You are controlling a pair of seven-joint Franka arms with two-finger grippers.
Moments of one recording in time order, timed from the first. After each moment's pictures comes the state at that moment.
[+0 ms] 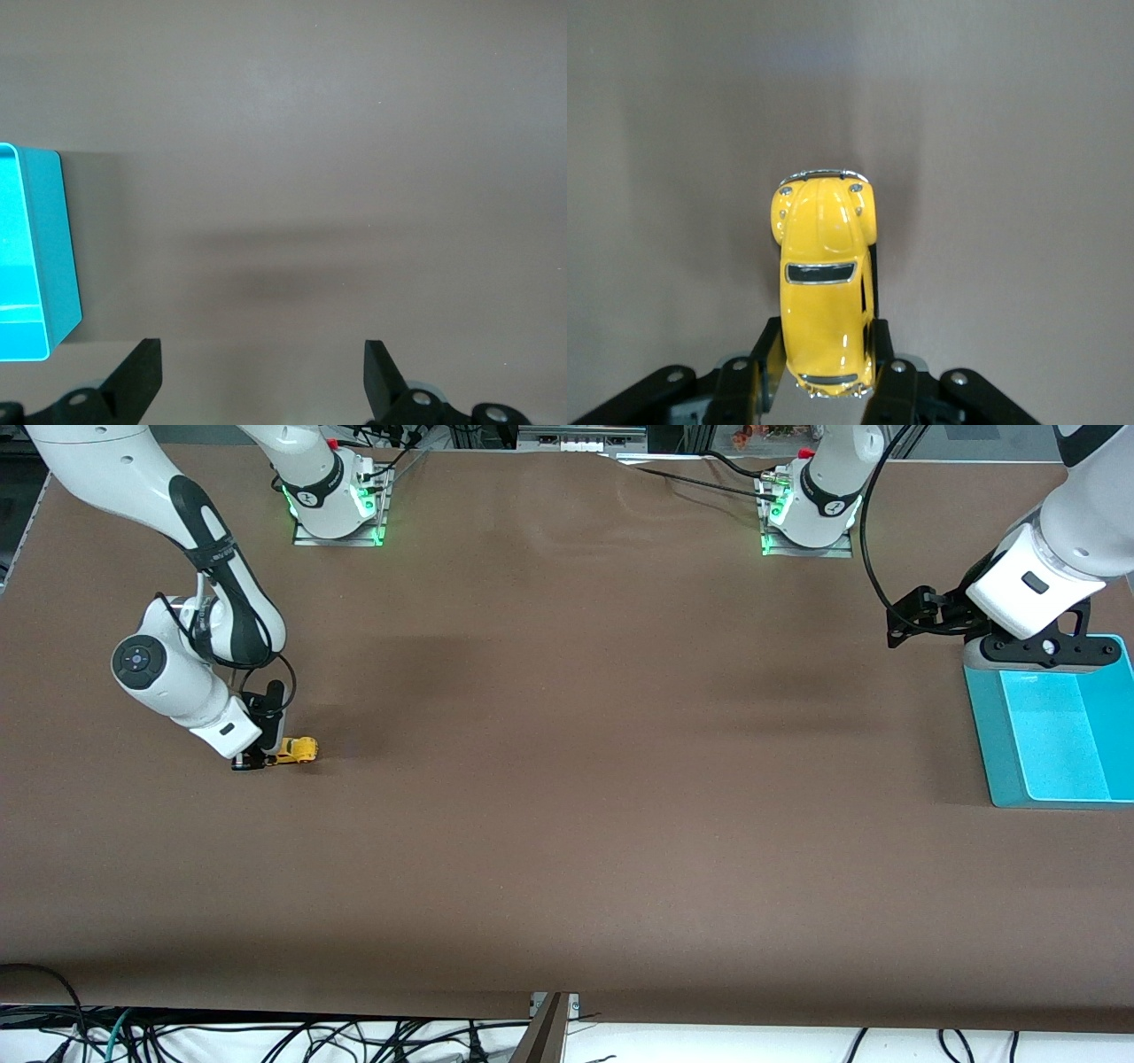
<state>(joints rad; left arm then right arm) 0.04 0.02 -0.18 -1.59 -0.02 1.53 -0.13 -0.04 0.40 -0.02 -2.21 -0.06 2.64 -1.60</state>
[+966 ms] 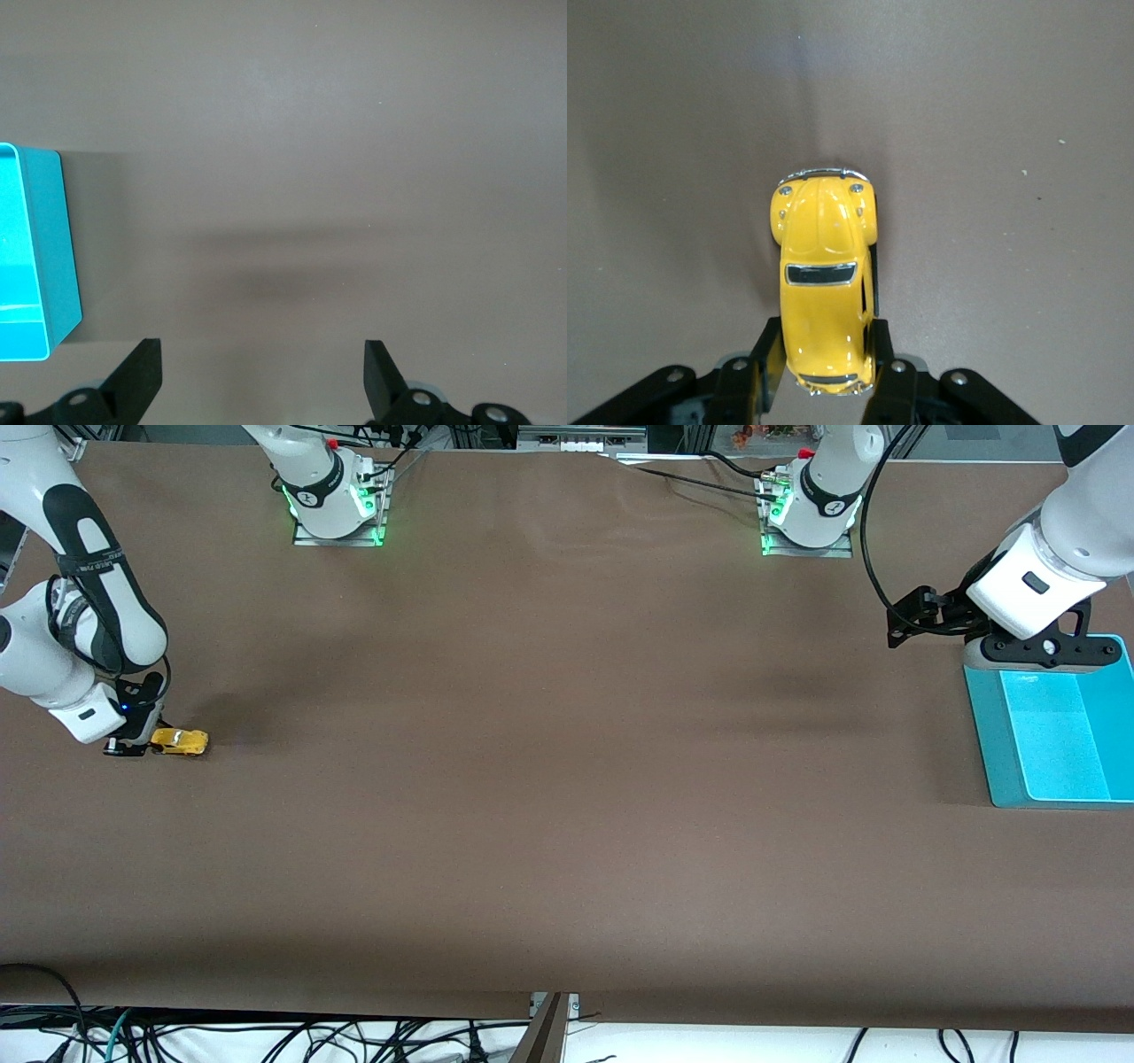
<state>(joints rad) 0.04 0.02 -0.18 -1.59 -0.02 1.53 -0.13 -0.40 0.45 -0.02 -2.14 -0.06 2.67 -1.85</state>
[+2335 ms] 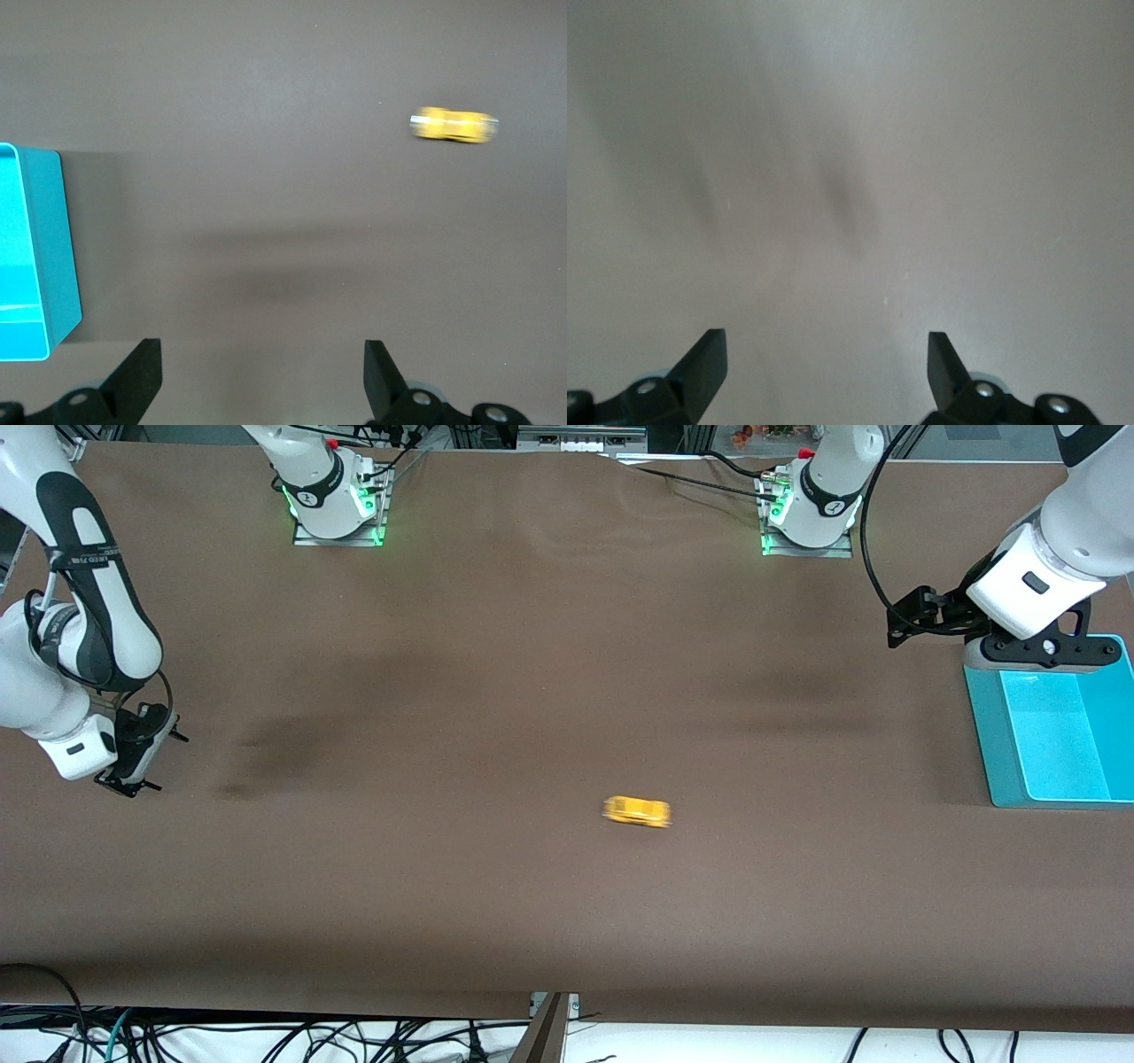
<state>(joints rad) 0.04 0.02 -0.18 -1.59 -0.02 1.53 -0.13 -0.39 0.42 0.15 -1.94 -0.04 2.40 -1.47</state>
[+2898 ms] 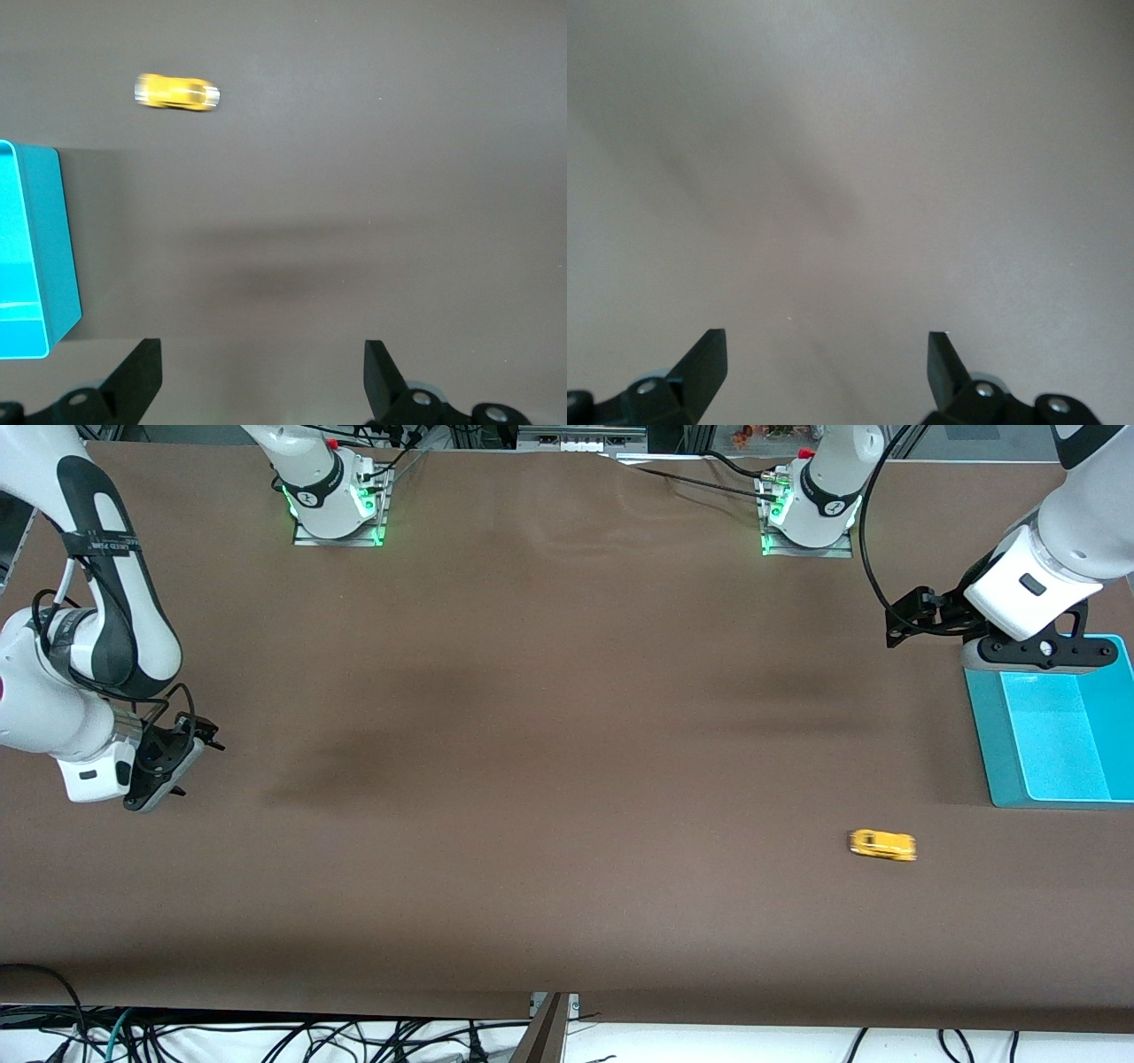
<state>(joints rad) 0.04 0.03 -0.18 -1.59 -0.02 1.53 -0.13 -0.27 0.42 0.17 -1.81 -0.04 2.18 -1.02</state>
